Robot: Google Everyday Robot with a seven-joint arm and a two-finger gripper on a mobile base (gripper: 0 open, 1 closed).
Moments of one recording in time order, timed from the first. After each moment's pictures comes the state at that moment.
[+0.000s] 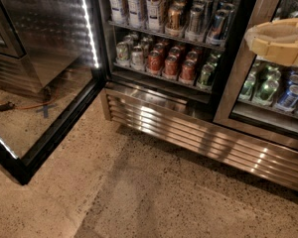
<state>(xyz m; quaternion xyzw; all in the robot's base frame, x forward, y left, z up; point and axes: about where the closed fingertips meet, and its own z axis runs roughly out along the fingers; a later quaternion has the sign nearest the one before) 0.511 -0.210 1.024 -0.49 0.55 0.29 0.61</state>
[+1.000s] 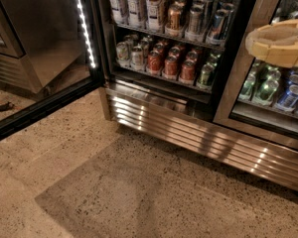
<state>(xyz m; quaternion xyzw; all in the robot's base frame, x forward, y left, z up) 0.511 -0.210 1.024 -0.49 0.55 0.29 0.61</state>
